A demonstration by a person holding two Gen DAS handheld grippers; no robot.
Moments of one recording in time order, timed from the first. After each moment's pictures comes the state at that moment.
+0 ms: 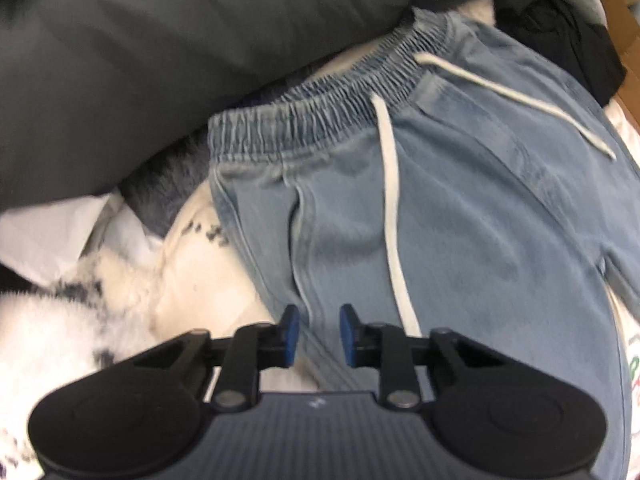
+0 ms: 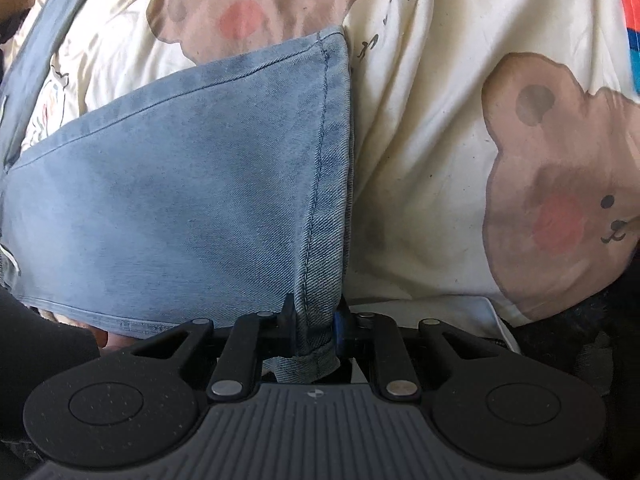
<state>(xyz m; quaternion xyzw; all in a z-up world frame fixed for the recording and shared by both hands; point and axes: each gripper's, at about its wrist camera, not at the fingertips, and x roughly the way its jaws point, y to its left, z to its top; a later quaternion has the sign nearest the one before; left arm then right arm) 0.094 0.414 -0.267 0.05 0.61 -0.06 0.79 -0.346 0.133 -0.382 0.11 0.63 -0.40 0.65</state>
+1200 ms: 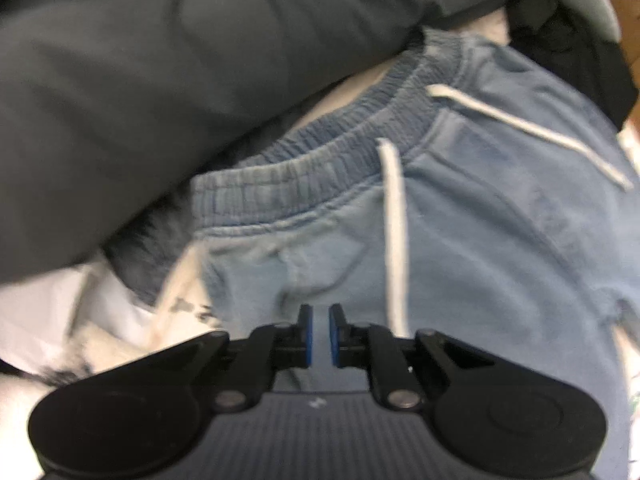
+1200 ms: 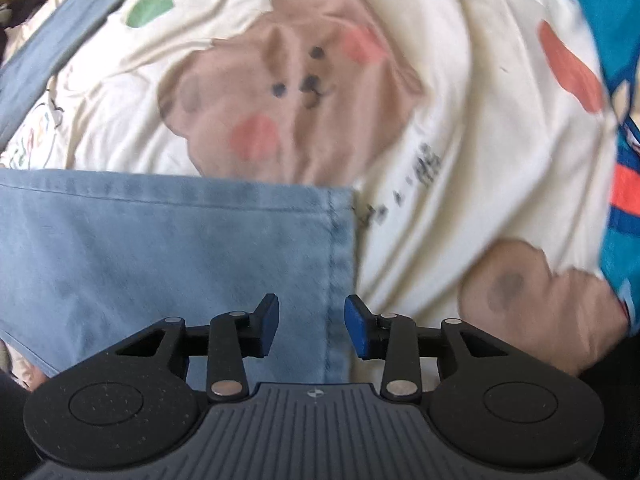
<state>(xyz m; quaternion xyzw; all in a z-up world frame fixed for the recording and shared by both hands) 0.136 0.407 -0.279 0.04 0.60 -0.07 0.79 -0.275 0.146 -0.373 -0.20 0.60 -0.34 0.70</state>
